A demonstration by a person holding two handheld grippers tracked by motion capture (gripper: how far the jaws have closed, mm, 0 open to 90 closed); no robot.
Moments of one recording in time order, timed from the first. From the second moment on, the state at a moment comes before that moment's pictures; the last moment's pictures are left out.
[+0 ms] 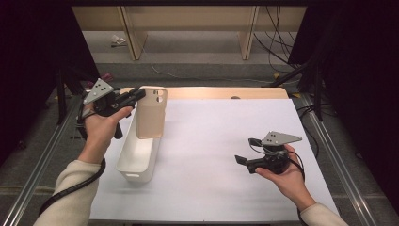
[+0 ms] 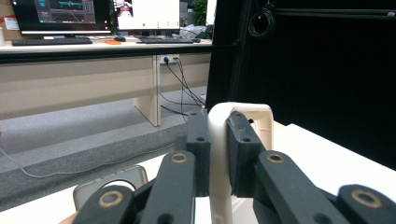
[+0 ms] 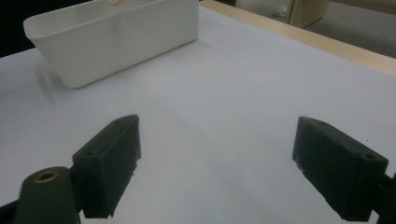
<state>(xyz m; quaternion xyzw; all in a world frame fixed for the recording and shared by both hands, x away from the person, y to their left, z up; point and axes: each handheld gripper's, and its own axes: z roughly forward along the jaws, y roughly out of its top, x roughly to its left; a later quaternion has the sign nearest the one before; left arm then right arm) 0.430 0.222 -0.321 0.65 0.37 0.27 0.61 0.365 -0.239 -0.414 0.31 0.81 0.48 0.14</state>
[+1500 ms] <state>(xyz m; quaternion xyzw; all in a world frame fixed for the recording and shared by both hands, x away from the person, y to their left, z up) 0.471 0.247 -0.336 0.65 0.40 0.28 0.58 0.365 -0.240 -0.414 0.31 0.81 0.48 0.14</state>
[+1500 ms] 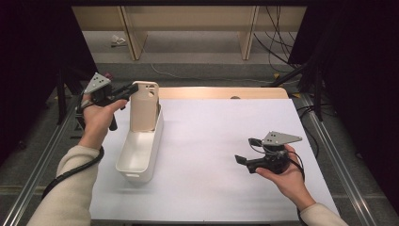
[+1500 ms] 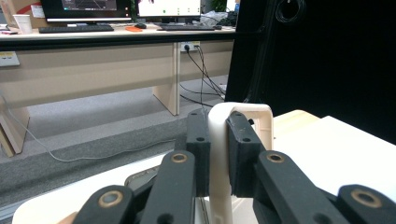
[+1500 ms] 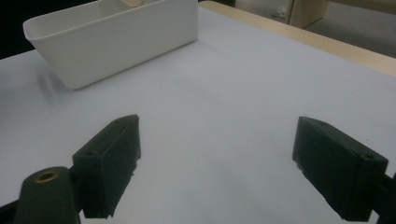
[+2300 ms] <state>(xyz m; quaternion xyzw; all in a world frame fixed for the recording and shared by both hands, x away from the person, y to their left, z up) 0.483 0.250 -0.348 0.65 0.41 0.29 0.57 0.366 -0.240 -0.415 0.31 0.81 0.48 0.14</state>
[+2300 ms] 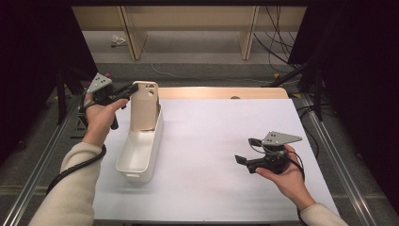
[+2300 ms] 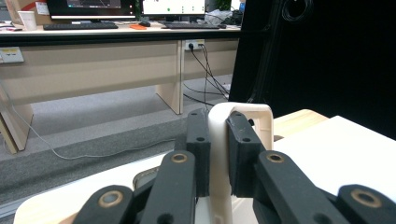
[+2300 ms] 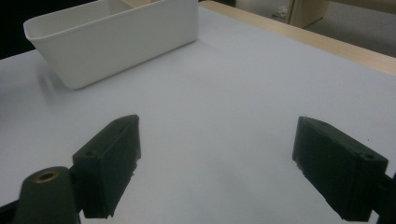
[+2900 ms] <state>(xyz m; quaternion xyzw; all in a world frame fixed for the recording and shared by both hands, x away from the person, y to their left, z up) 0.492 0.252 -0.364 0.65 0.41 0.28 0.58 0.366 -0.240 -0.415 0.31 0.81 0.48 0.14</state>
